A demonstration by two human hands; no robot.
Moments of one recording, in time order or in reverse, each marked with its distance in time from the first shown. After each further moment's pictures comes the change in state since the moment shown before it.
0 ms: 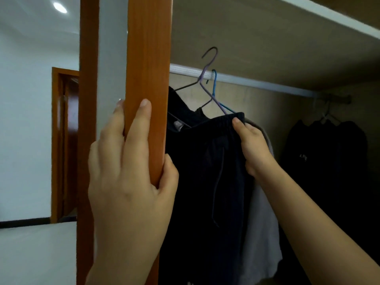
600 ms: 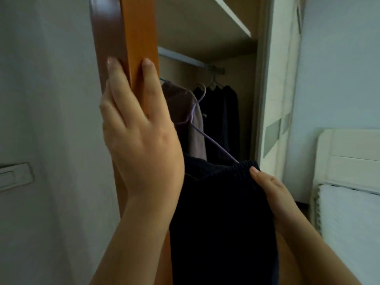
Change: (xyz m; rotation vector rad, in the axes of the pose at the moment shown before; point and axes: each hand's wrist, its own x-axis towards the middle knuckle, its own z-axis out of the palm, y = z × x) left_hand -0.002 -0.002 0.002 -0.122 0.032 0.046; right_hand -0.258 -0.007 -0.020 -0.107 0.504 0.247
